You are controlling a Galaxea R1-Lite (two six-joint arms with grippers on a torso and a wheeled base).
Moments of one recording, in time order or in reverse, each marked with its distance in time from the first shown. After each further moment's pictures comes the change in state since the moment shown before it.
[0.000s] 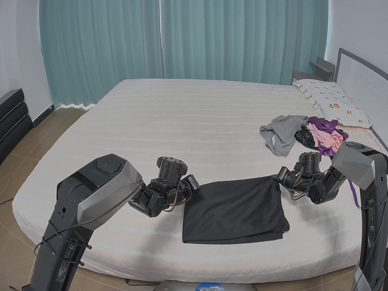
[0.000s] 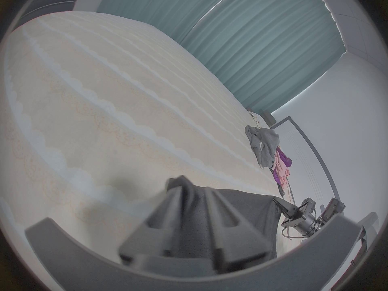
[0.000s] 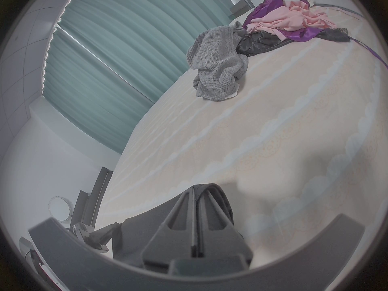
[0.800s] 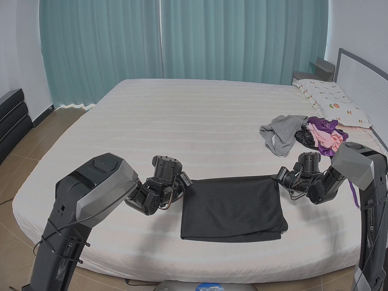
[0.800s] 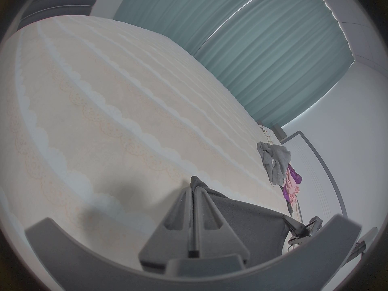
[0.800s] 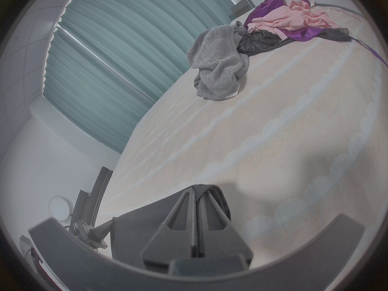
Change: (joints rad) left arm 0.039 0.009 -0.008 -0.003 0.102 -0.039; right arm -0.001 0.008 -0.010 -0.001 -0.002 -0.002
